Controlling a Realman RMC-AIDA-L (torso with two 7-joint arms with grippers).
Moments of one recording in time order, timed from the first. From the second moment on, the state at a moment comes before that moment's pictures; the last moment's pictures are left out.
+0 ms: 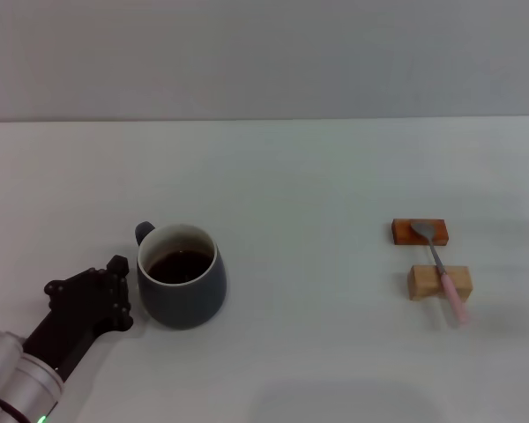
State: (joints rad) left arm 0.01 -2.07 2.06 0.66 -0.15 0.83 -0.19; right arm 0.30 2.07 1.29 0.41 -2.35 -1.10 -0.04
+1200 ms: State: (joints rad) left arm -0.09 -2.08 2.26 0.75 -0.26 0.73 -0.19; right arm 0.29 2.07 1.29 0.42 -2.35 -1.11 -0.04
